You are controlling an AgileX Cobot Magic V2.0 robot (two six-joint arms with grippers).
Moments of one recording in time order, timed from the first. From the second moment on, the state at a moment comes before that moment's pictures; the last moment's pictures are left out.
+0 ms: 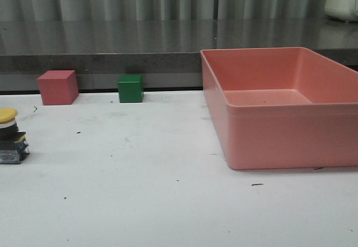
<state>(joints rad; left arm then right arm) 0.02 0.00 0.01 0.00 0.03 -0.08 0.82 0.44 -0.68 -0.08 0.79 0.02</state>
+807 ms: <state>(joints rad) 0.02 0.00 0.01 0.00 0.03 -0.08 0.82 0.43 -0.68 -0.08 0.78 0.02</state>
